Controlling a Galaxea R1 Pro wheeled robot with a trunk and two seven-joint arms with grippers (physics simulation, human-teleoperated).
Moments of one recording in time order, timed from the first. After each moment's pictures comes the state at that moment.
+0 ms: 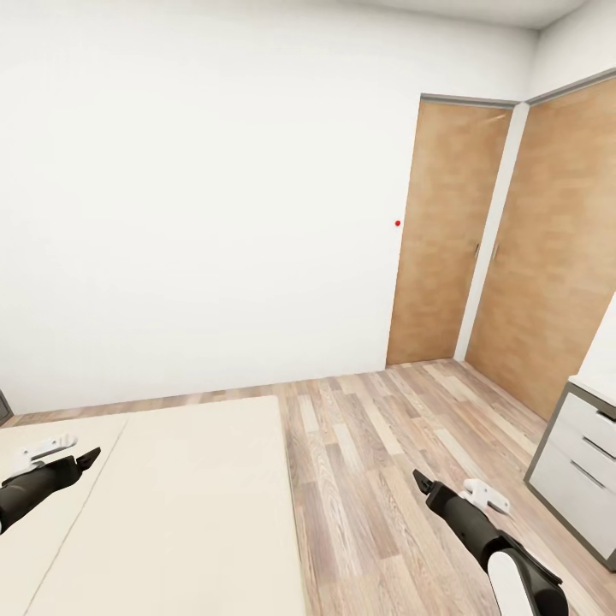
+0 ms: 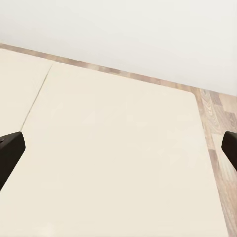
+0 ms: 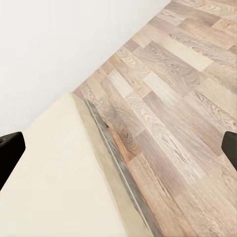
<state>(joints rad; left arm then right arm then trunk) -0.22 0.31 0.47 -1.42 0.29 0.63 -0.20 -0.08 0.08 -0.25 -1.55 -0.50 0.55 -0.04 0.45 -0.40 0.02</state>
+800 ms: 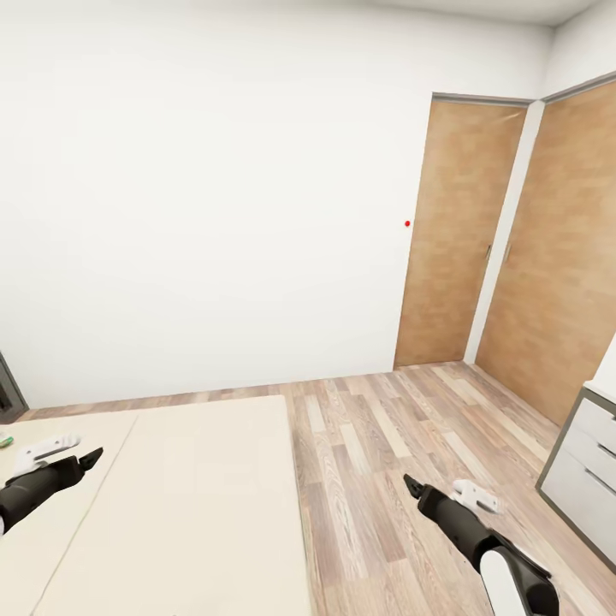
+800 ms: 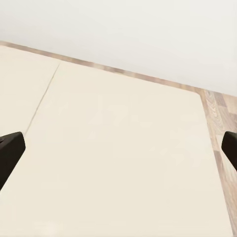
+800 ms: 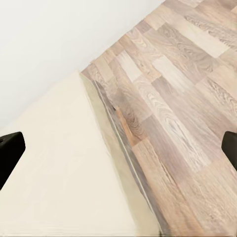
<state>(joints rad) -0.22 0.31 0.46 -1.42 0.29 0.63 -0.20 -0.08 0.07 -0.20 -1.54 -0.49 0.59 -0.04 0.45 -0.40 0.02</state>
